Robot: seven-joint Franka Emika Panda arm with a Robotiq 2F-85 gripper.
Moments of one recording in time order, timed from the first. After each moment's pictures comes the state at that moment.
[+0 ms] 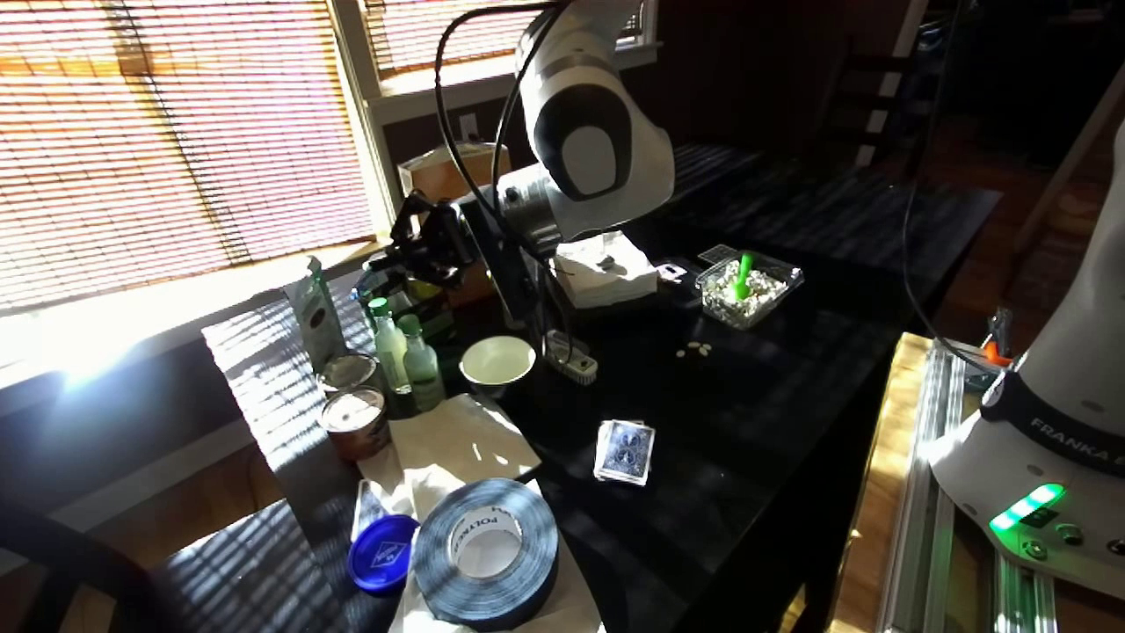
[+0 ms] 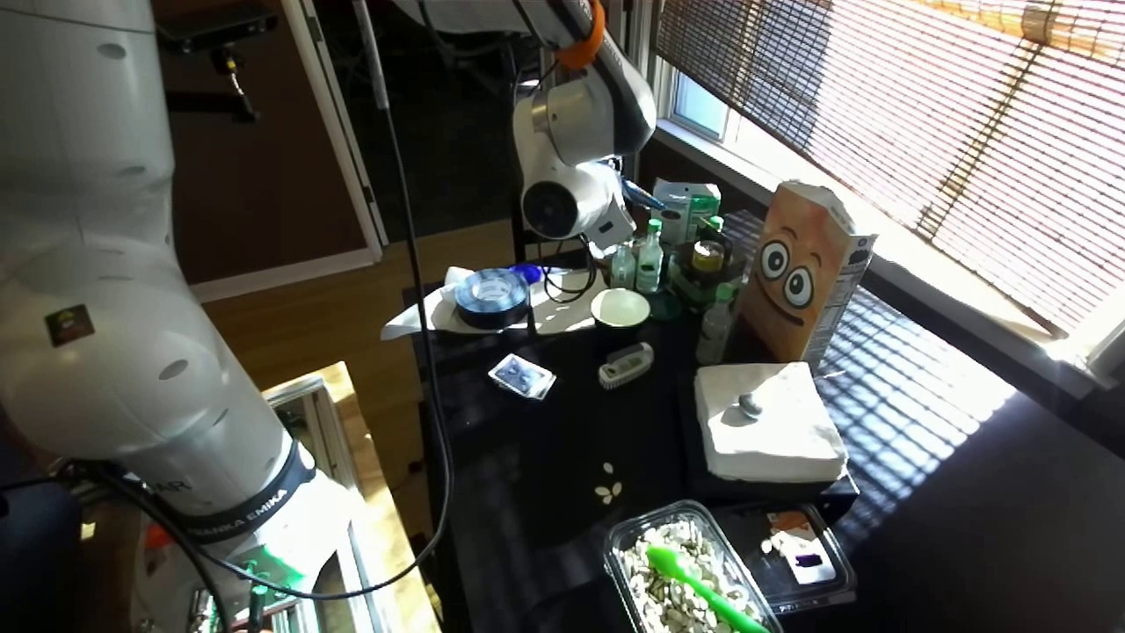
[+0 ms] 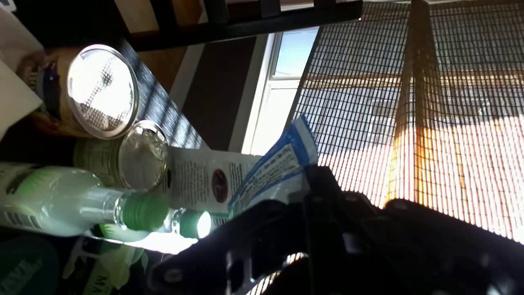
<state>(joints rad) 0.23 0.34 0.04 -2.17 2.52 2.43 -1.17</state>
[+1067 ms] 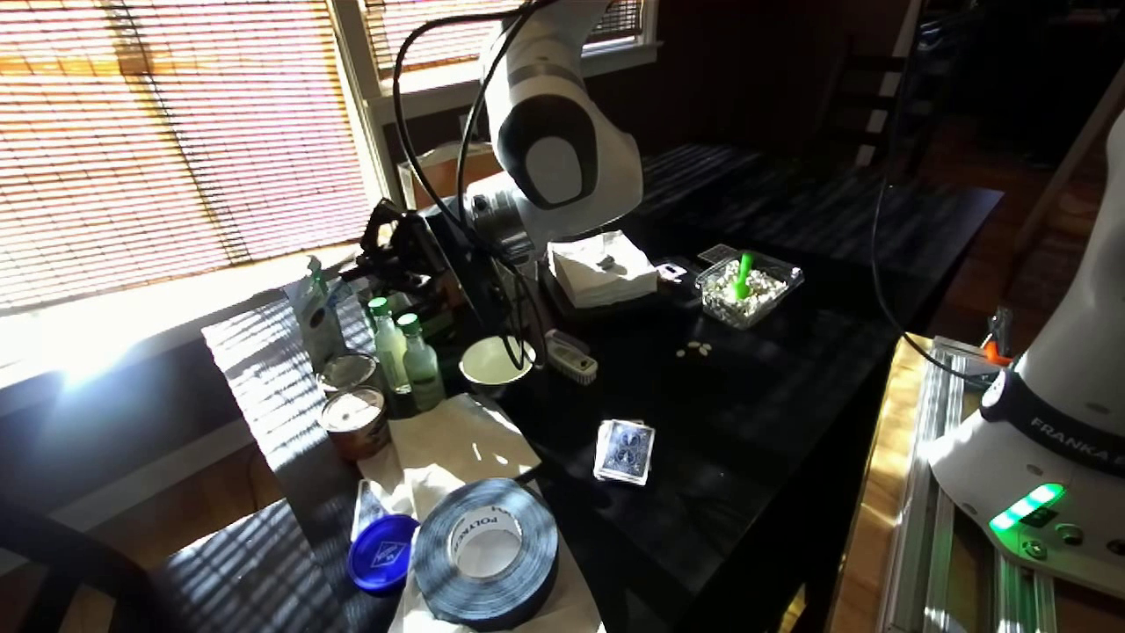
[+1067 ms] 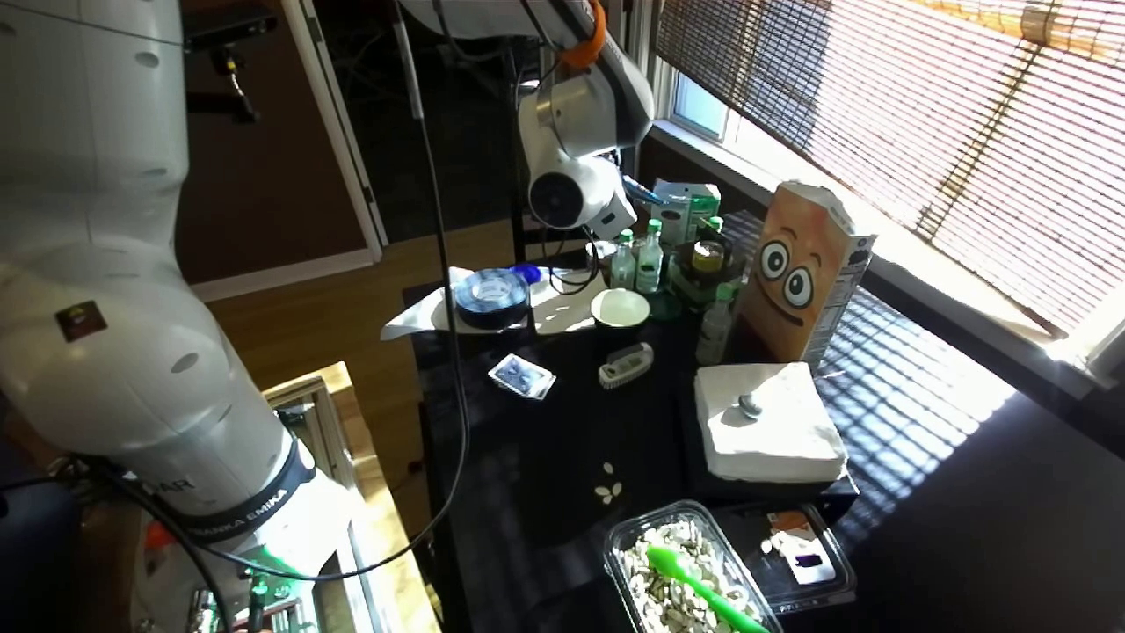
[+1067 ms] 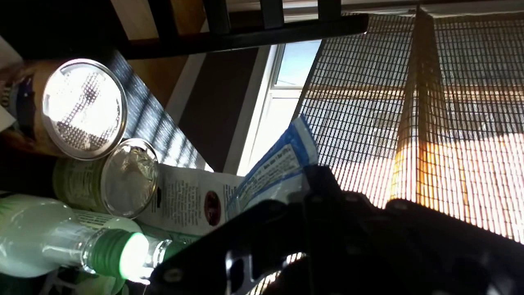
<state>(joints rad) 0.28 0.41 0.02 -2.07 2.52 2.47 -1.17</state>
